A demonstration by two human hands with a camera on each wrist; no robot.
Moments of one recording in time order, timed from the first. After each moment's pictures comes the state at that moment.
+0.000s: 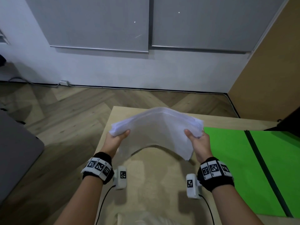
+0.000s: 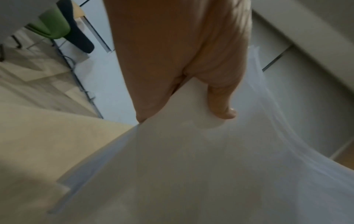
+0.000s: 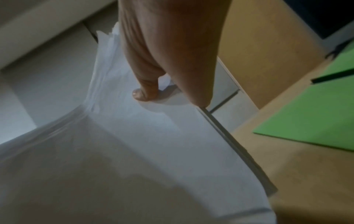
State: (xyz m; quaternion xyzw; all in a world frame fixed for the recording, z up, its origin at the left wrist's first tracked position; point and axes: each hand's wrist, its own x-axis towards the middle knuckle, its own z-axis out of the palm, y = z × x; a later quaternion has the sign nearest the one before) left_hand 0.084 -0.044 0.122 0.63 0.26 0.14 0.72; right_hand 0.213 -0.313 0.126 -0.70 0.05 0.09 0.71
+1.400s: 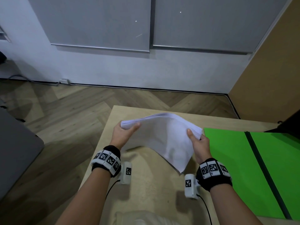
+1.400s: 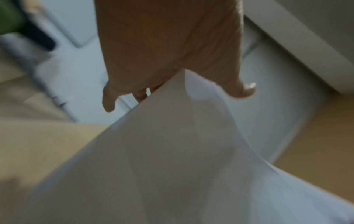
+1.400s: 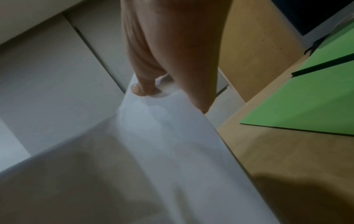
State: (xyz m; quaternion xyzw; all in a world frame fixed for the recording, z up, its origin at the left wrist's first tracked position) left_hand 0.117 -0.055 0.123 0.67 0.33 0.16 0.65; right_hand 0.225 -0.315 0.101 -0.68 0.10 0.10 0.72
